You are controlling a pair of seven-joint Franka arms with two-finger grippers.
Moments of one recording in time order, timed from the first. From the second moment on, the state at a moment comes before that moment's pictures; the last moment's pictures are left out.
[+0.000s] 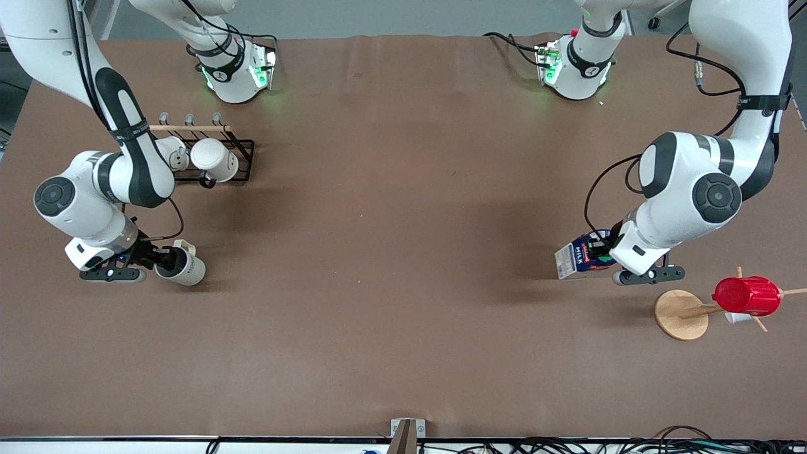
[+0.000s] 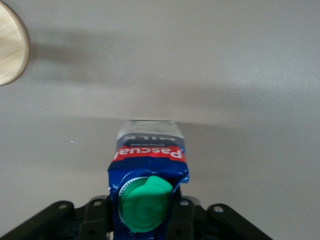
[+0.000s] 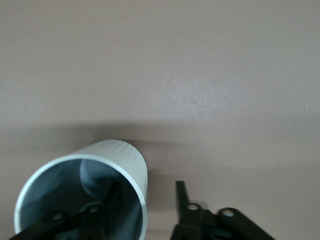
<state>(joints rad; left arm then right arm) 0.02 0.33 -0.20 -1.87 0.02 2.16 -0.25 -0.04 0.40 -0.10 -2.10 0.04 2.61 -0.14</state>
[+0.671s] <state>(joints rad) 0.02 0.33 -0.21 -1.76 0.02 2.10 -0.25 0.05 0.33 -0.06 -1.85 0.08 2.12 0.04</state>
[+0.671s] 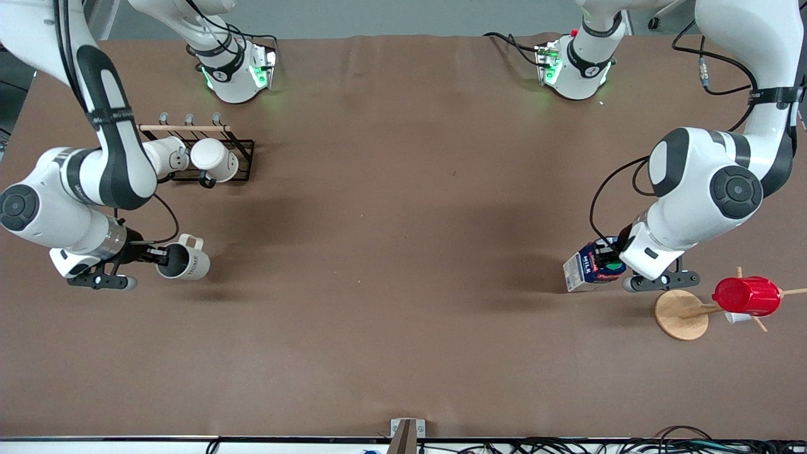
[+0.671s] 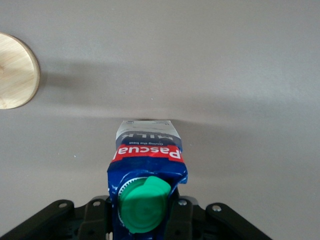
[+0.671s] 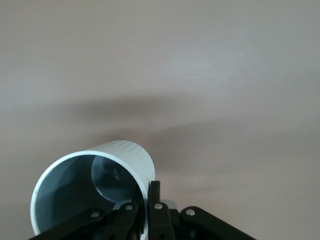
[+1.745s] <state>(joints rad) -0.10 0.33 -0.22 -1.67 0.03 2.01 -0.39 0.55 0.65 0.20 -1.50 -0.13 2.26 0.86</state>
